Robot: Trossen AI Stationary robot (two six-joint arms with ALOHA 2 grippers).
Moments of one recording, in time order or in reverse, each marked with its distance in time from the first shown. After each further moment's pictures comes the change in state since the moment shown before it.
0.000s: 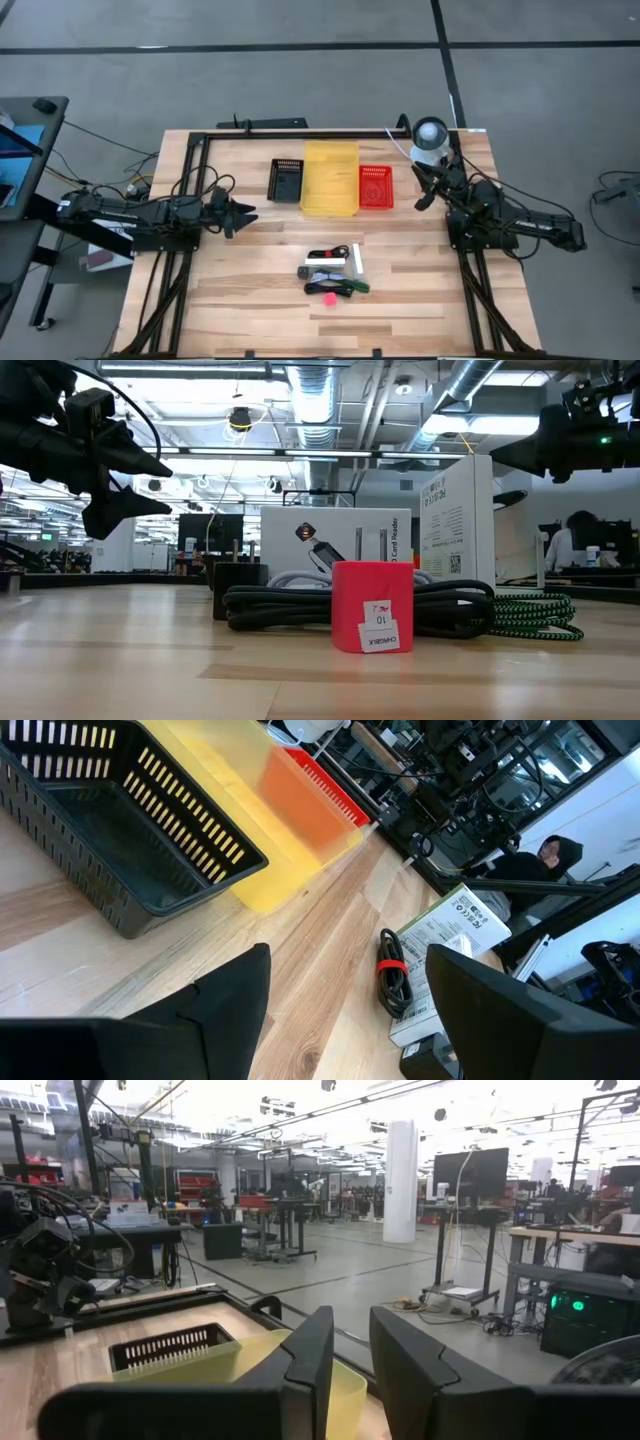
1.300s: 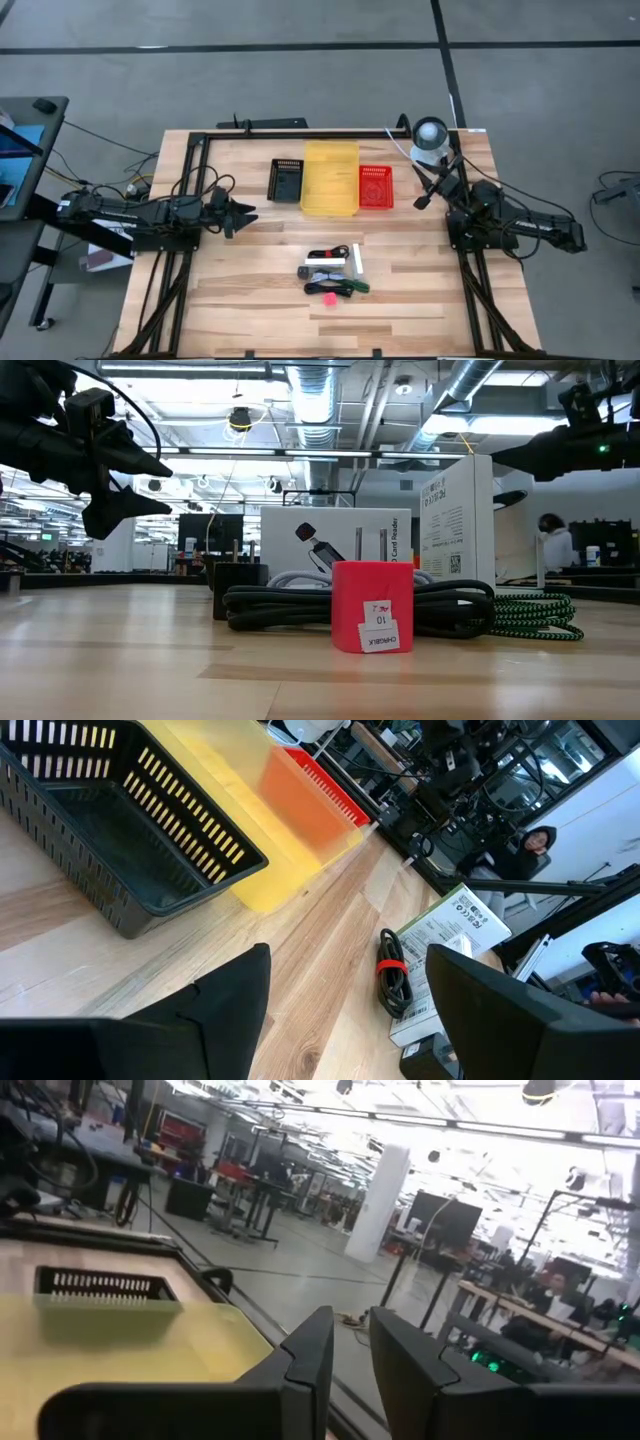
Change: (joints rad) left arm 0.000 0.000 0.000 0.000 0.000 0.000; right arm -0.012 0.000 0.000 0.000 0.005 -0.342
